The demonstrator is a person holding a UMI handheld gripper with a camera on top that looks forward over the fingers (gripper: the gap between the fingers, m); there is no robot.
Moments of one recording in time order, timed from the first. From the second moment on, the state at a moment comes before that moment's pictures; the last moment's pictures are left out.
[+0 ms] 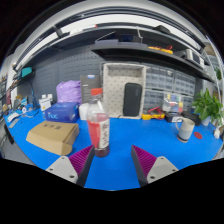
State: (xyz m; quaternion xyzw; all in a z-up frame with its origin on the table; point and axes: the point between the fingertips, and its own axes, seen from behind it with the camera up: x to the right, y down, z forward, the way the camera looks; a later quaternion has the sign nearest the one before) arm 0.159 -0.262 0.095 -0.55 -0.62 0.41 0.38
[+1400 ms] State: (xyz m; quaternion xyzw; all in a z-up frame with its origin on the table) arm 0.006 -0.190 0.145 -0.67 -0.38 0.59 0.24
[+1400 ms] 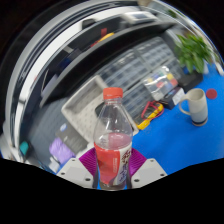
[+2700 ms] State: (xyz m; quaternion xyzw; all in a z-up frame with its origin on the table) arm -0.033 0.077 0.230 -0.73 -0.29 0.61 0.12
